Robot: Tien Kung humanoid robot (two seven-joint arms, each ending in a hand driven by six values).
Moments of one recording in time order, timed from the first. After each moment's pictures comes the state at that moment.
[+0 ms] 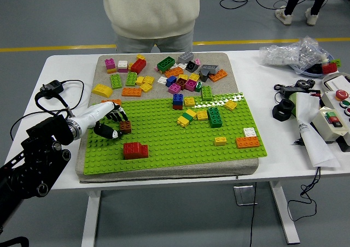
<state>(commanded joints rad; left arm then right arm) -0.54 0.15 -1.21 -0.86 2.12 -0.20 -0.11 0.09 -0.14 1.54 0.18 -1.57 0.05 -0.06</state>
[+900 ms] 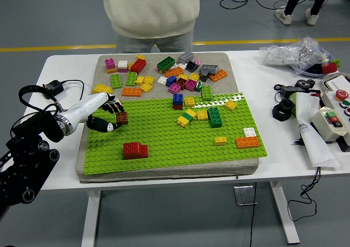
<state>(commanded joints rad) -0.44 0.21 -1.28 -1.11 2.11 -0.23 -0.10 0.09 -0.14 1.54 0.18 -1.57 0.04 -0.06</state>
